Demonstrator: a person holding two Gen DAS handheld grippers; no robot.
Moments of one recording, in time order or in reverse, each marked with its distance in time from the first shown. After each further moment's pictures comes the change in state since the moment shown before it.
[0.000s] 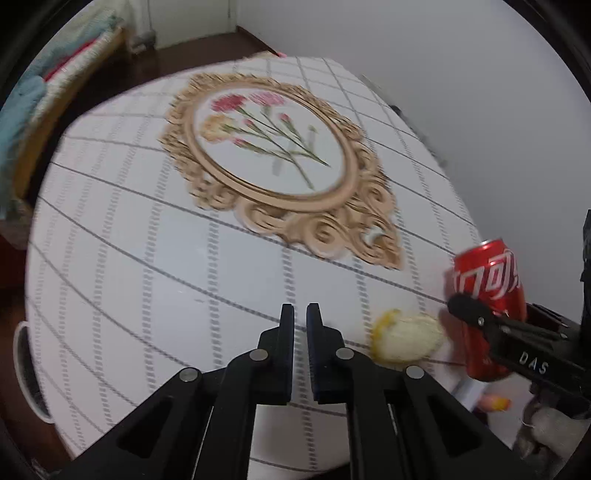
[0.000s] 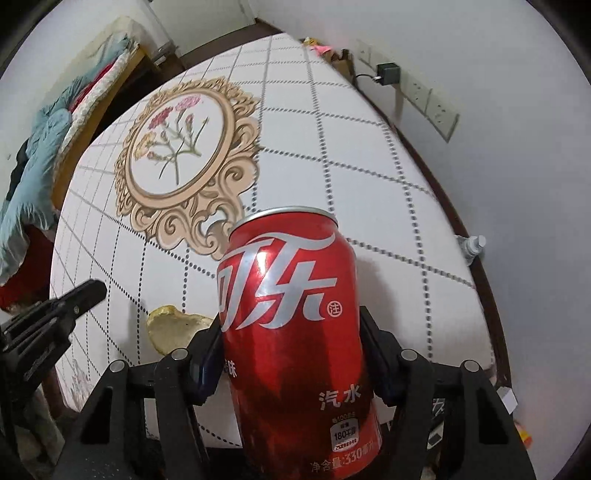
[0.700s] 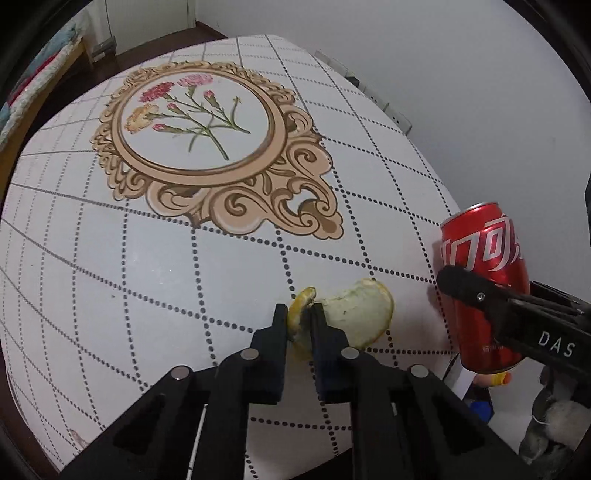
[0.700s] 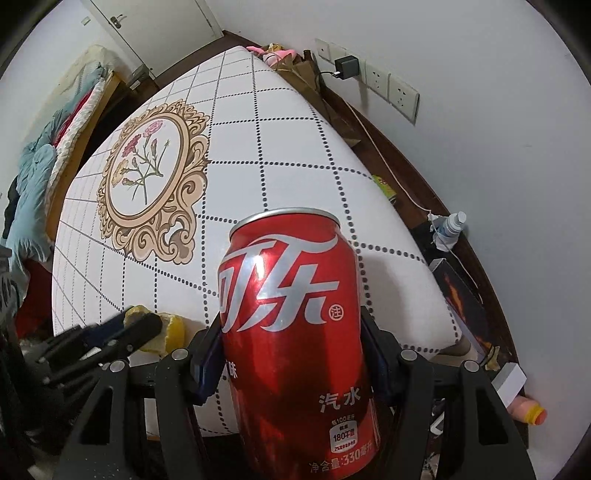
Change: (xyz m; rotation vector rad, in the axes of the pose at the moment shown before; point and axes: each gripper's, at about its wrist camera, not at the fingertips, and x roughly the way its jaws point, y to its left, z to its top) left arm 0.024 -0.051 -0.012 0.109 0.033 -0.029; right arm -0.007 -0.035 -0.009 0.105 -0.005 0.004
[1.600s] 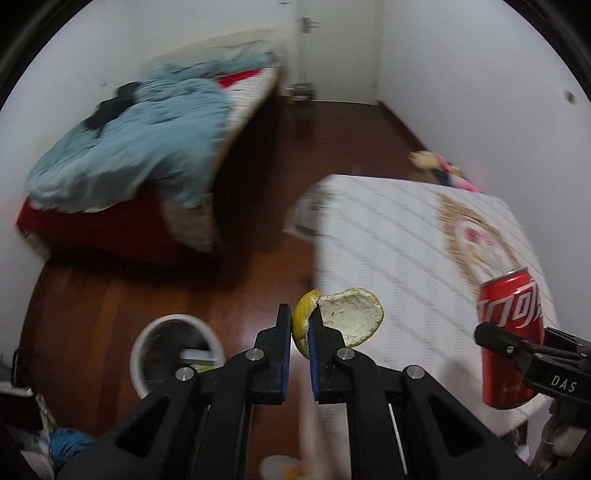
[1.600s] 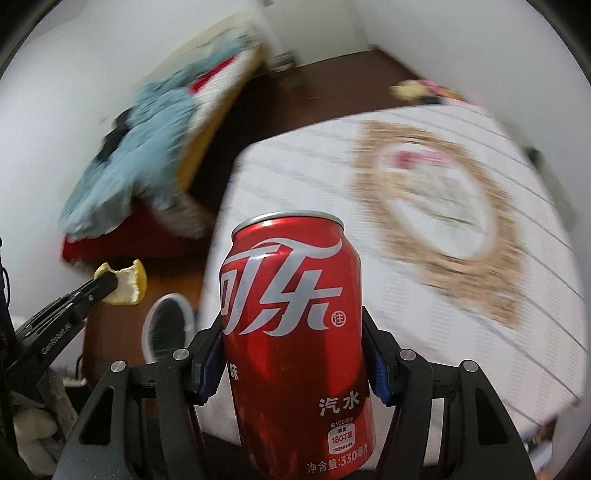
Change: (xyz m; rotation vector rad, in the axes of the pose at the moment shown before) left arm -0.247 0.316 -0.090 -0.431 -0.328 0.451; right arm -0.045 0.343 -0.027 -0.427 -0.027 0.351
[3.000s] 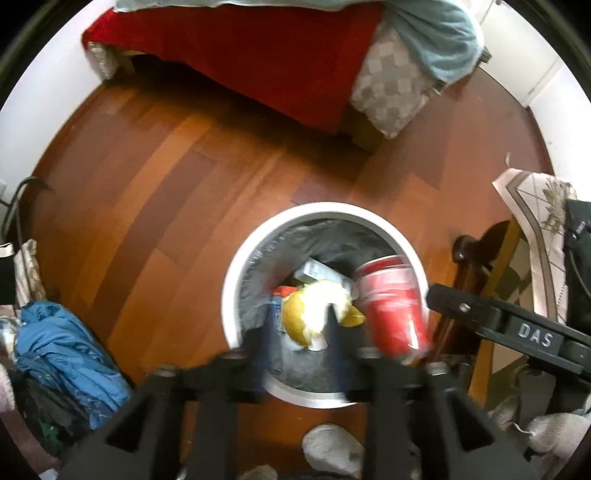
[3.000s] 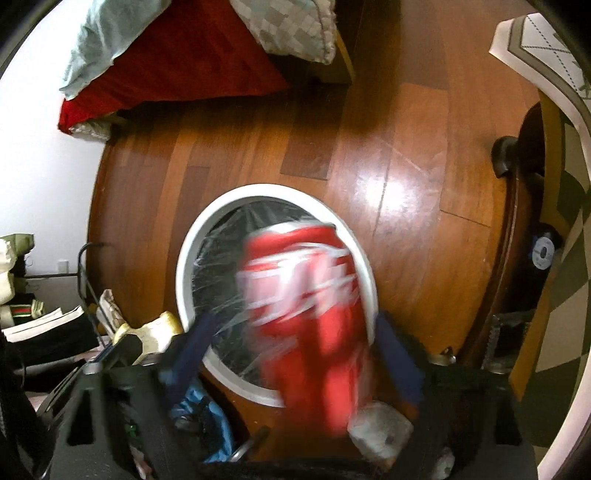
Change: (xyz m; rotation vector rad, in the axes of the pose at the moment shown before) left arm 0.174 0.291 -0.111 -0.474 0.384 0.138; right arm 0.413 0.283 -0.040 -0.161 0.561 0.065
